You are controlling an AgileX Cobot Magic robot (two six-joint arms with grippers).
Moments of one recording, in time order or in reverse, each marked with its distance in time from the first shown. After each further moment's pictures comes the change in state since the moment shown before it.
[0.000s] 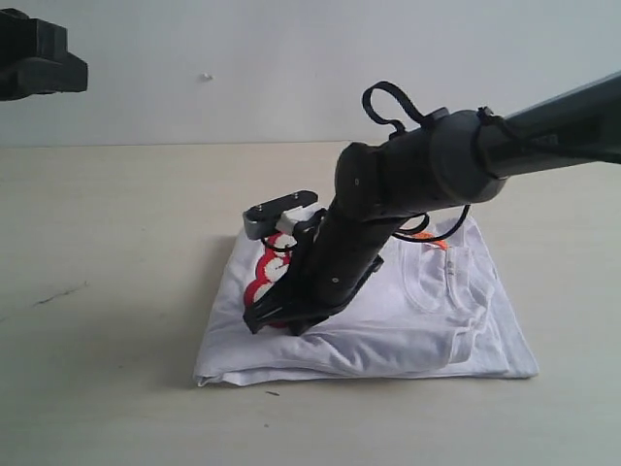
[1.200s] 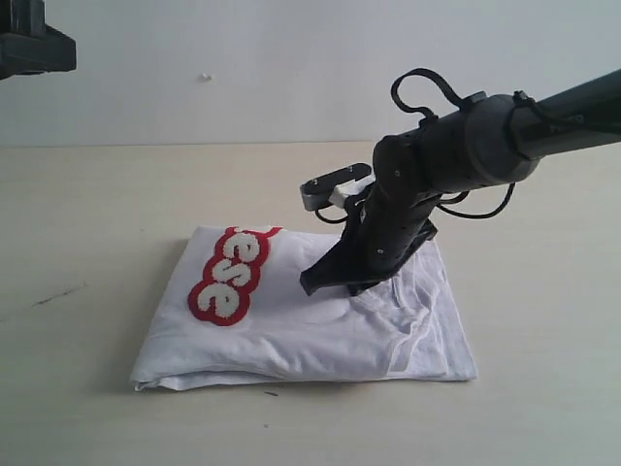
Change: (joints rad) left arm 0.000 -0.058 0.000 -0.022 0.005 0.005; right arm -0.100 0.014 -0.016 -0.321 -0.030 0.268
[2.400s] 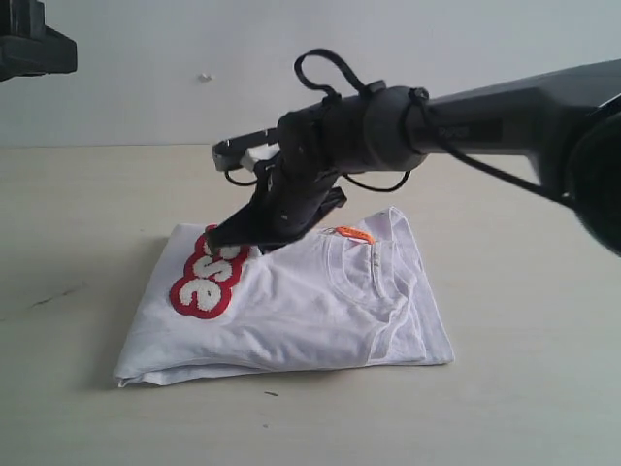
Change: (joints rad) left arm 0.000 -0.004 0.000 -0.009 0.008 0.011; right arm 0.120 0.130 -0.365 0.003 0.043 0.111
